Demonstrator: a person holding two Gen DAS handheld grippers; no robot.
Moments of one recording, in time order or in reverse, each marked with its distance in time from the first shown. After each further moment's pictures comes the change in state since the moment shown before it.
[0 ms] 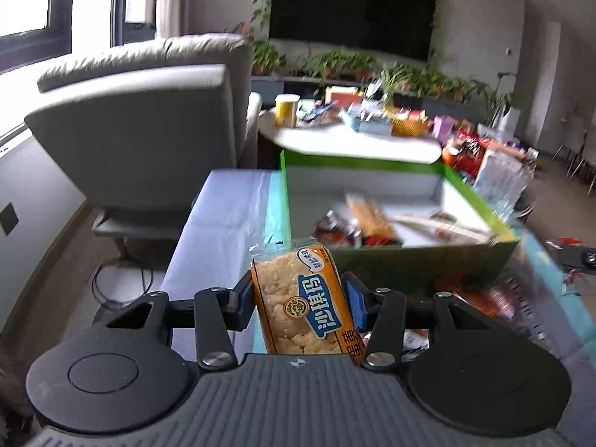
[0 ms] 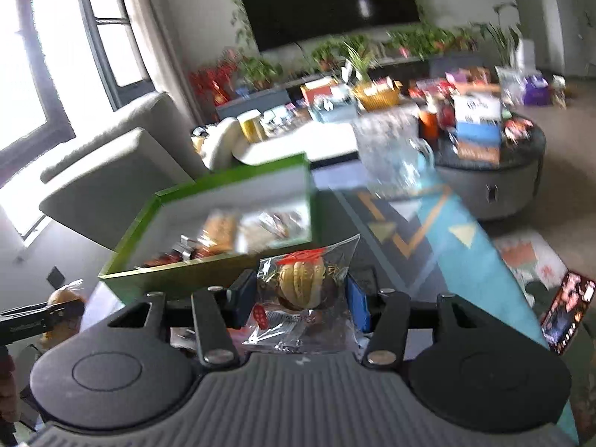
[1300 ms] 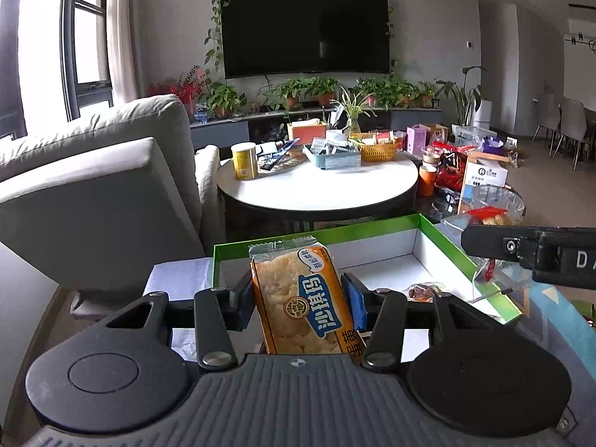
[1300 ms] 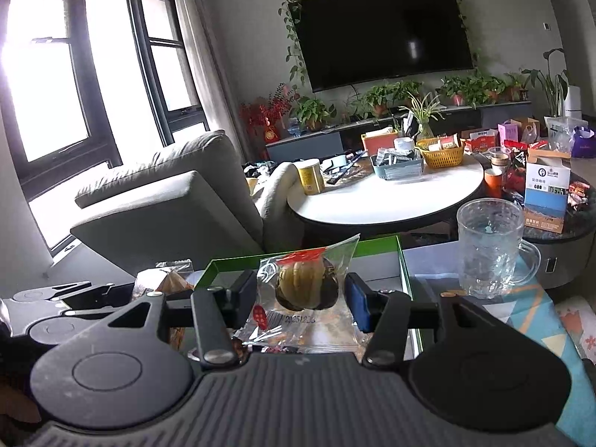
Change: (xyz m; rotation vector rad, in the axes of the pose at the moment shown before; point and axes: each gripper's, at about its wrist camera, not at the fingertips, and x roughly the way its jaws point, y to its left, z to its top) left arm 0.080 -0.060 0.071 0.173 -0.089 -0.033; right arm 0.068 0.047 0.056 -0.077 -0.111 0.105
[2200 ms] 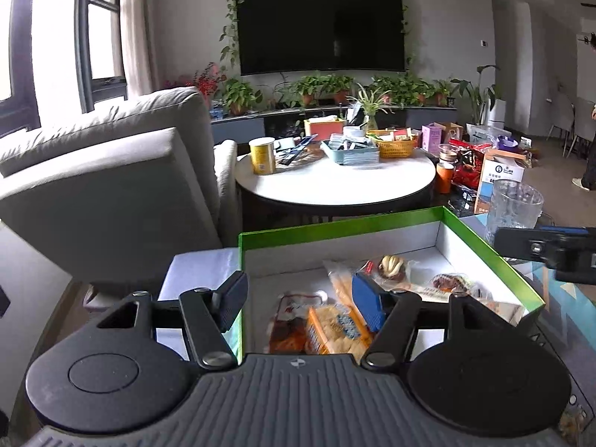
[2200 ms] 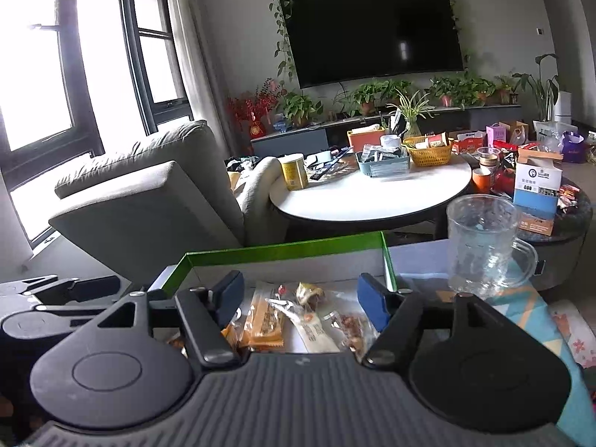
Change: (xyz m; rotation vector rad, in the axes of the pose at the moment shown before) left arm -0.010 0.019 -0.014 -0.021 0.005 0.051; right arm -0.001 0.001 -0.007 -0.029 0.015 -0.061
